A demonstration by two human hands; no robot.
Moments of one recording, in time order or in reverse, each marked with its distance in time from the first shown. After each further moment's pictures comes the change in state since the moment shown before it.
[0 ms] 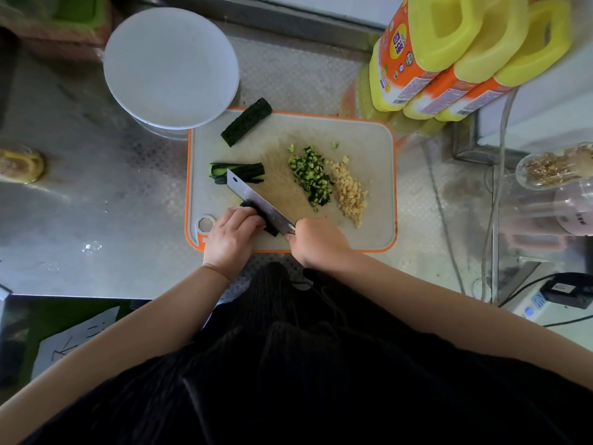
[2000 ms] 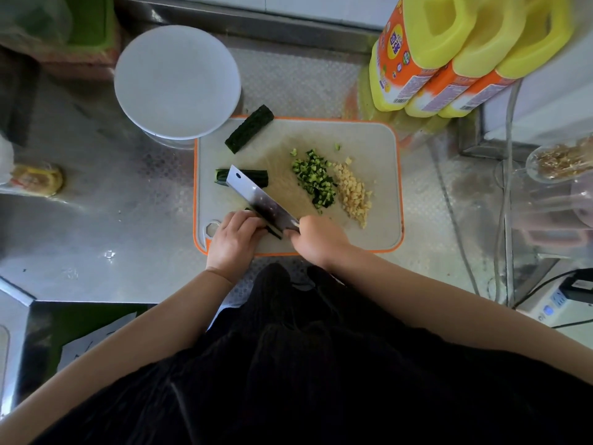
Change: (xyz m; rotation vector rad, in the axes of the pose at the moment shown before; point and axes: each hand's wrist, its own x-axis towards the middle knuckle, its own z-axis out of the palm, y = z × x) left_hand 0.001 0.001 -0.009 0.012 -0.063 -0.089; right_hand 0.008 0.004 -0.002 0.180 0.011 -0.037
